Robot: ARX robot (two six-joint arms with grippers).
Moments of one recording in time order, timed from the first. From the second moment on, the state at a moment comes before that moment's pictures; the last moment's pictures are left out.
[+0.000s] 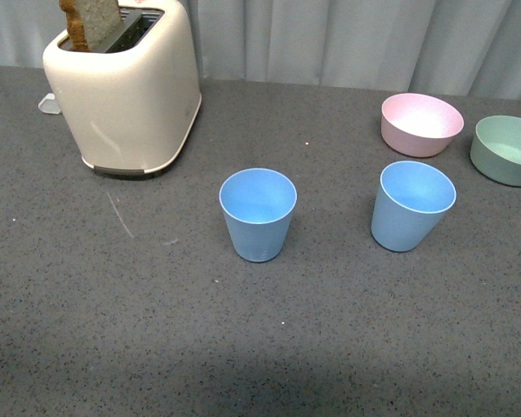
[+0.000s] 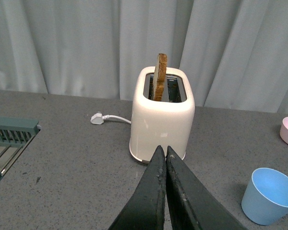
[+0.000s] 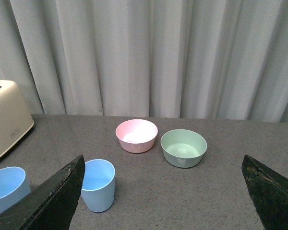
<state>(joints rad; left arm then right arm) 0.00 0.51 0.02 0.51 0.00 -0.01 0.00 0.00 0.01 0.00 0.00 0.00</state>
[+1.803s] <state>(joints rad) 0.00 0.00 0.02 0.00 0.00 -0.01 -0.03 0.13 0.02 0.08 -0.09 -0.19</state>
